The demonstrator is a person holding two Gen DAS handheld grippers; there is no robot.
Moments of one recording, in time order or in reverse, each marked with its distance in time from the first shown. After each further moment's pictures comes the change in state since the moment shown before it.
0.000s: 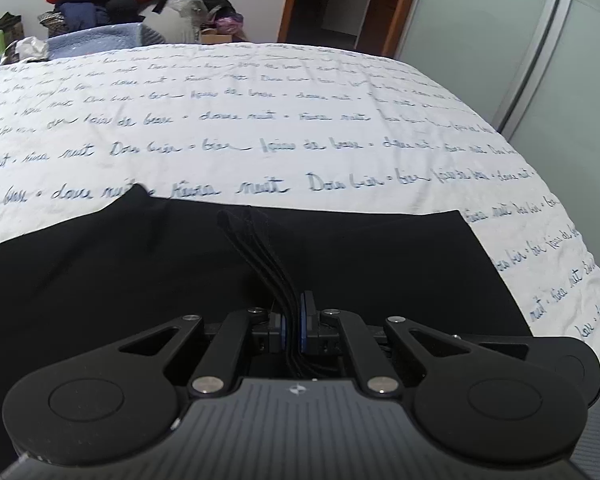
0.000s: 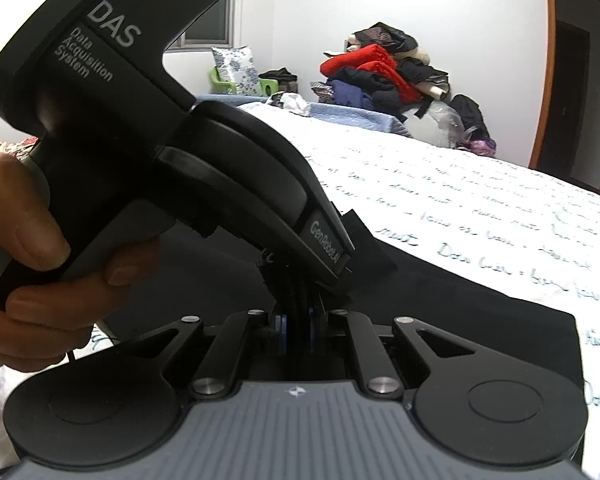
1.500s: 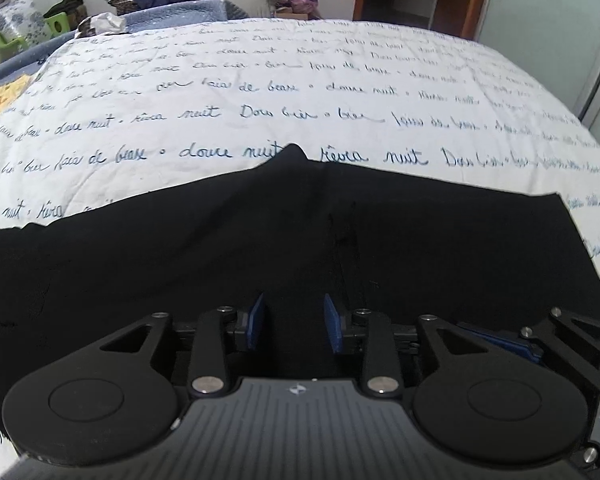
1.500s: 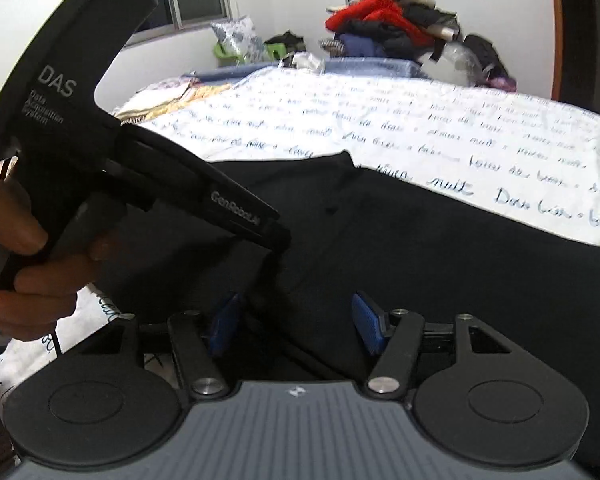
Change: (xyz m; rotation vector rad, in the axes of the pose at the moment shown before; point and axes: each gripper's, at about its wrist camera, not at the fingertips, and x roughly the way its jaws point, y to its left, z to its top) left arm -0.018 0.064 -0.012 -0.054 0.065 0.218; right arm 0.001 -0.010 0.001 0.134 0.118 0.098
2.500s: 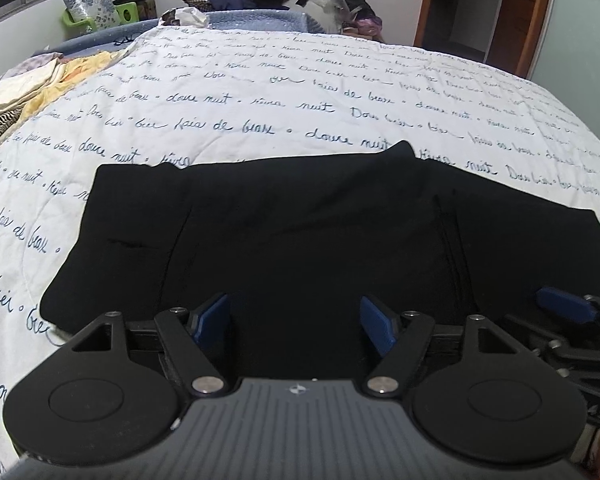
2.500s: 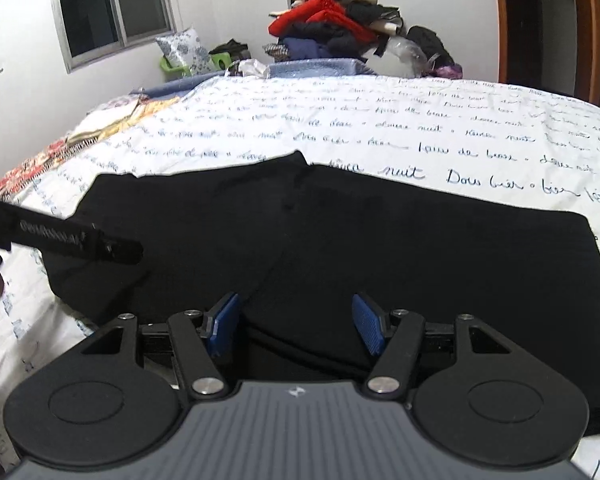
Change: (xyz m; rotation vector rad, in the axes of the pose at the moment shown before) left arm -0.049 0.064 -0.046 -0.128 -0.048 0.131; right arm -0.003 0.006 -0.009 0.121 -0.018 -0.131
